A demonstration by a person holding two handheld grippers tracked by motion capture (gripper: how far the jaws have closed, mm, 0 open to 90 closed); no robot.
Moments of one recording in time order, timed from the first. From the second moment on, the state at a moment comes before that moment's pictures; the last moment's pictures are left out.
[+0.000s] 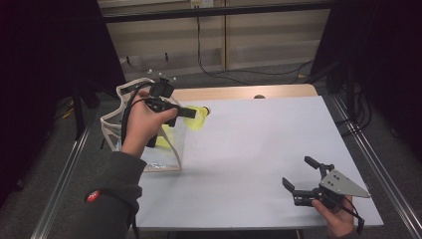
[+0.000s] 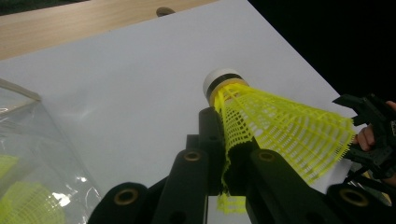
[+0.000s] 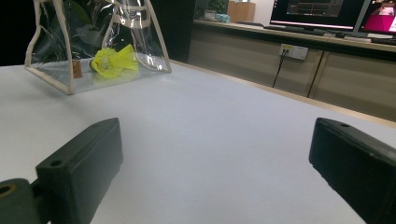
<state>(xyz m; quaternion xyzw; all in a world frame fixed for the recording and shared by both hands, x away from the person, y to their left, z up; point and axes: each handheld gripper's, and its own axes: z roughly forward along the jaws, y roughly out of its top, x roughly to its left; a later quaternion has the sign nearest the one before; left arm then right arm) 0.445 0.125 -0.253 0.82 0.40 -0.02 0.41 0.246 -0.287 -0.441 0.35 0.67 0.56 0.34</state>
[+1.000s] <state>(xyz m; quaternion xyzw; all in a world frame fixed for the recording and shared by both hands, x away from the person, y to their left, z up) 0.450 0.146 -0.233 0.81 0.41 0.00 0.41 0.245 -0.286 -0.441 0.35 0.67 0.56 0.34</state>
